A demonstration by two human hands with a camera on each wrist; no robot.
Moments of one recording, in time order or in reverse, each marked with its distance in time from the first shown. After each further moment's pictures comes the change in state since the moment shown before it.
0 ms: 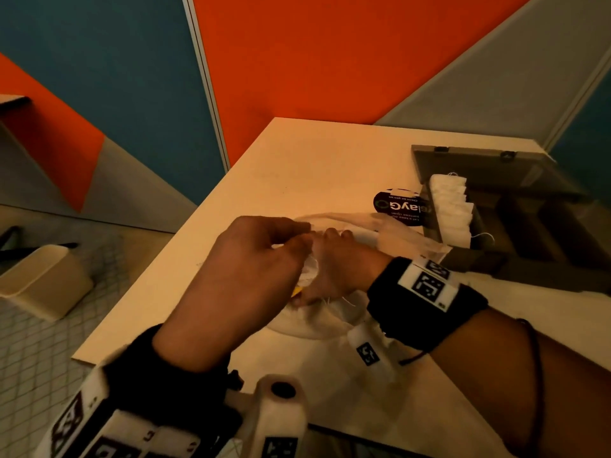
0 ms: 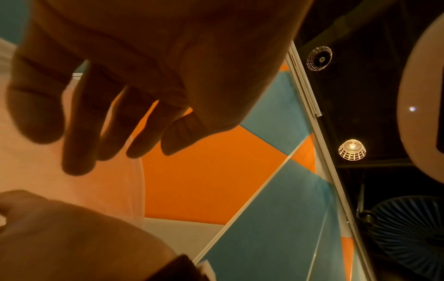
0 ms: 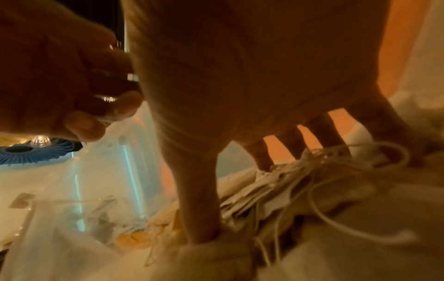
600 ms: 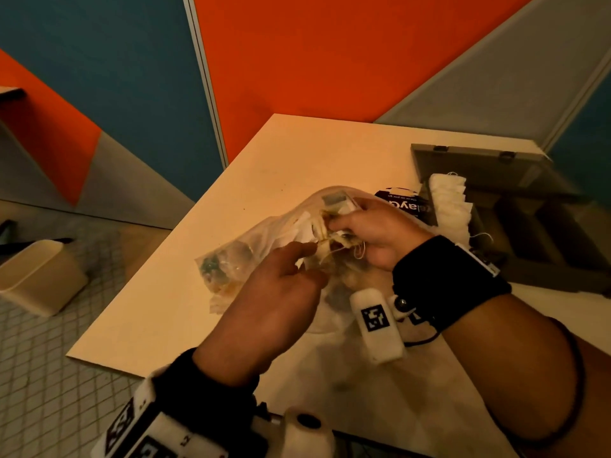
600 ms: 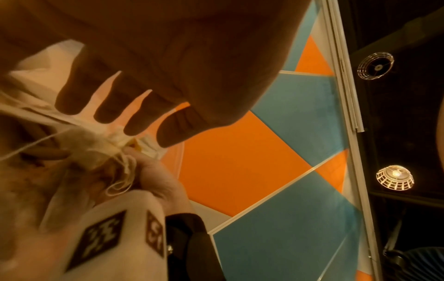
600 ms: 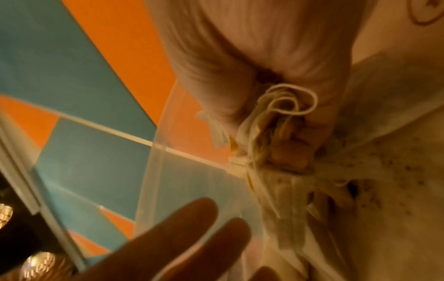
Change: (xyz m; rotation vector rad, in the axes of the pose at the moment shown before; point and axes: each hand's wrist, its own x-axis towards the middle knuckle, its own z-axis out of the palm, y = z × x) left_hand 0.001 -0.024 0.034 -0.259 -0.054 -0.197; right_hand 0.005 0.032 -0.020 1.451 0.233 0.227
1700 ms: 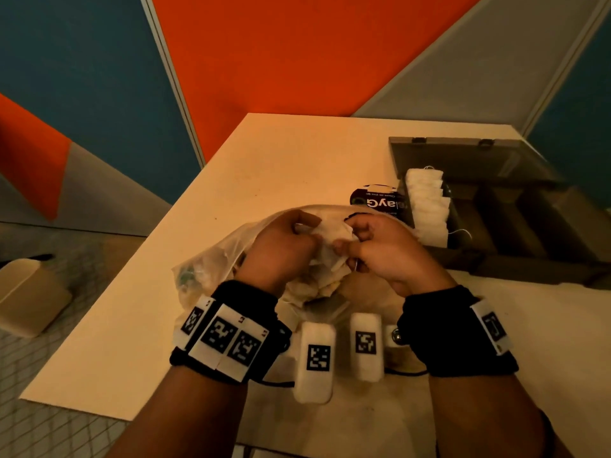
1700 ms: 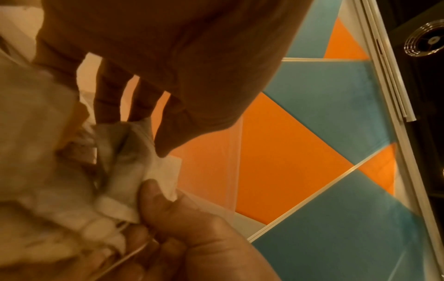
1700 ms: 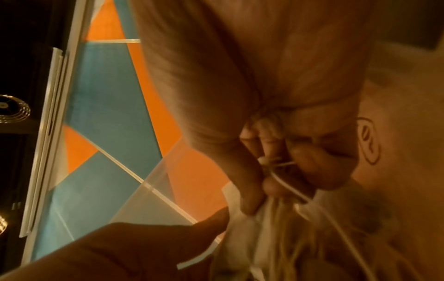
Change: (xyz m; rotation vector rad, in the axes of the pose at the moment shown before) left_hand 0.097 0.006 0.040 0.135 -0.013 0.113; right_hand -0.015 0.027 -0.051 -0.247 0.067 -0.205
